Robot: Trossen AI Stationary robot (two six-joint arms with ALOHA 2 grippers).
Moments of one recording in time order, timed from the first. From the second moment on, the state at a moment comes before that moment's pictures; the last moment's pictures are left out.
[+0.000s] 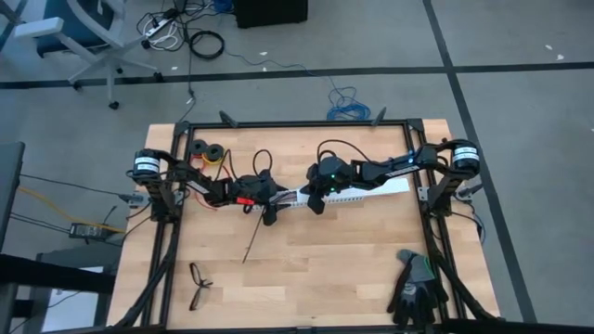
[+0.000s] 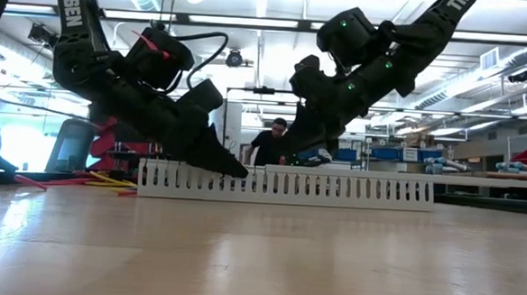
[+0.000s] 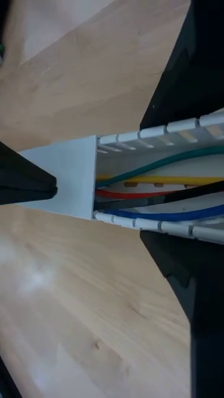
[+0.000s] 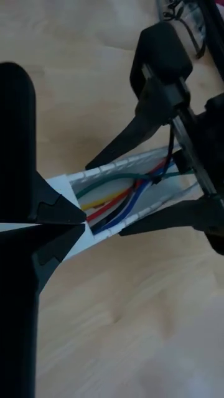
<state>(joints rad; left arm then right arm) 0.12 1.78 0.48 0.86 -0.03 -0.05 -0.14 1.72 0.86 0.26 -0.10 0.28</state>
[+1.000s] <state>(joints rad) 0.12 1.90 0.61 0.86 -0.03 0.00 -0.14 1.71 0.86 0.23 -0.10 0.27</state>
